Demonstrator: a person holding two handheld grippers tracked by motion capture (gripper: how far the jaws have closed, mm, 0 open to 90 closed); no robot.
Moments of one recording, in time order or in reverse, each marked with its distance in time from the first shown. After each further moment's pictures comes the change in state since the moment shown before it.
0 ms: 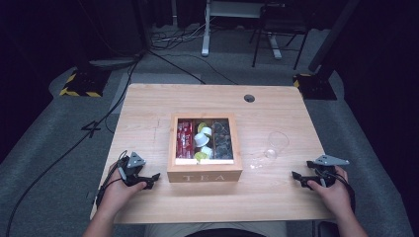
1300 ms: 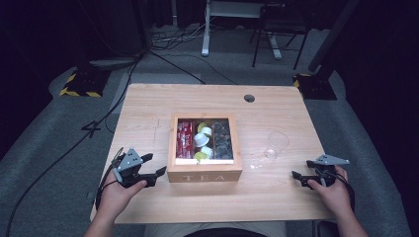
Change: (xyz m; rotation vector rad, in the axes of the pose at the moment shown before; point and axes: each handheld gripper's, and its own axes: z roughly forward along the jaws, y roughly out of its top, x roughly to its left) left arm -0.031 0.032 -0.051 -0.262 -0.114 0.032; right arm -0.002 0.001 0.000 -0.001 0.011 -0.001
